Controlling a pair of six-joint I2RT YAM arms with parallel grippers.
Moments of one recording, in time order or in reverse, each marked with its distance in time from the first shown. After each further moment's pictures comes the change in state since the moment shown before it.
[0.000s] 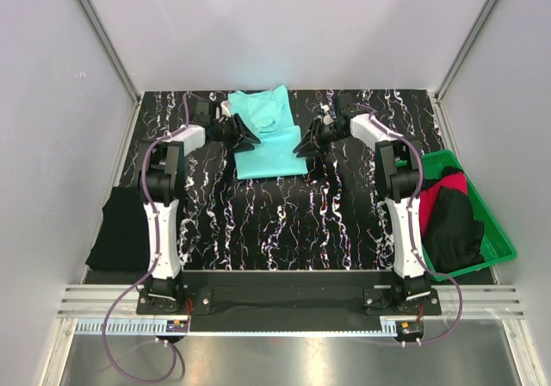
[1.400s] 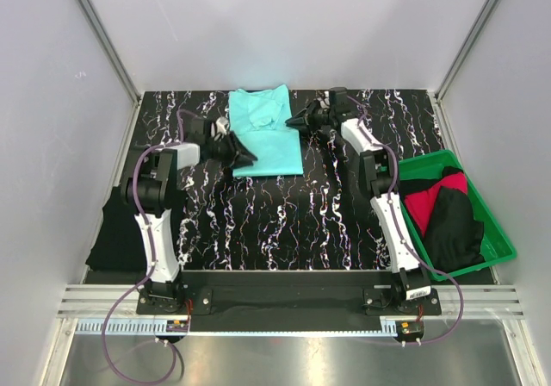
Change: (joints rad) left arm -0.001 -0.159 -0.289 0.193 0.043 -0.071; right arm -0.013 0.521 0.634 0.413 0.039 0.520
